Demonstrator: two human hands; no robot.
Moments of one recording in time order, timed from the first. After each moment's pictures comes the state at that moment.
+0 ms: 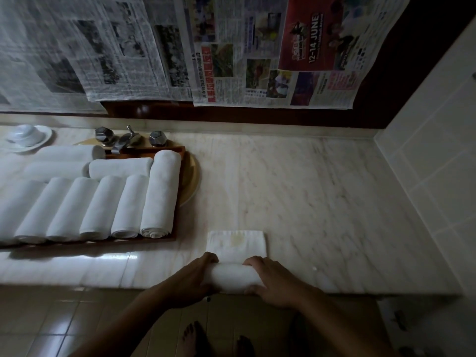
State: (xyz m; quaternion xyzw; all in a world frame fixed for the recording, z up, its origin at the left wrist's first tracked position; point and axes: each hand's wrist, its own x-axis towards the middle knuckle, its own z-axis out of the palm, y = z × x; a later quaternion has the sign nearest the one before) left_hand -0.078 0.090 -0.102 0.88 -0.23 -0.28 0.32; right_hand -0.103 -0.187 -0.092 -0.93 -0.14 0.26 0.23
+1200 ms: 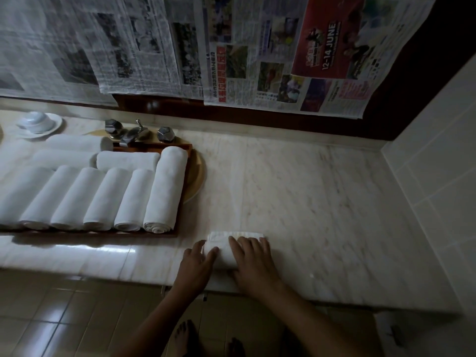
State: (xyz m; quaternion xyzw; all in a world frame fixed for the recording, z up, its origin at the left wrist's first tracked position) left_hand -0.085 0.045 -0.101 0.87 0.13 -0.14 0.45; right_hand -0.078 -0.142 -0.107 -0.98 -0.19 0.08 0.05
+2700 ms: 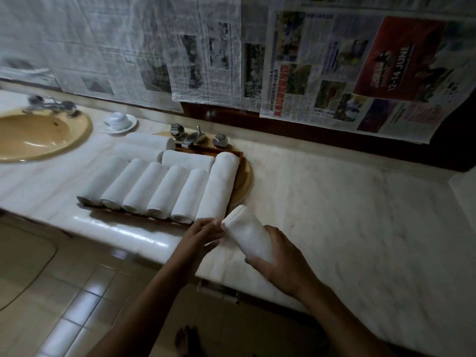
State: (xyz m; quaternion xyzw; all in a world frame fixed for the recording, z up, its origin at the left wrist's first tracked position) left_hand -0.079 0.131 -0.032 0.59 0.19 -0.09 0.78; right_hand -0.068 -0.106 -0.021 -0.91 -0.13 0.14 0.36
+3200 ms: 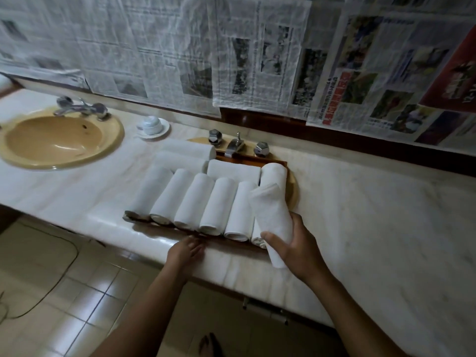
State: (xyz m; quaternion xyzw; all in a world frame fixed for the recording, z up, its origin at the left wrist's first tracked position) left_hand -0.049 0.318 -0.100 0.51 0.45 -0.04 0.73; right_hand -0.025 0.040 -0.003 -0.87 -0.03 0.09 0.49
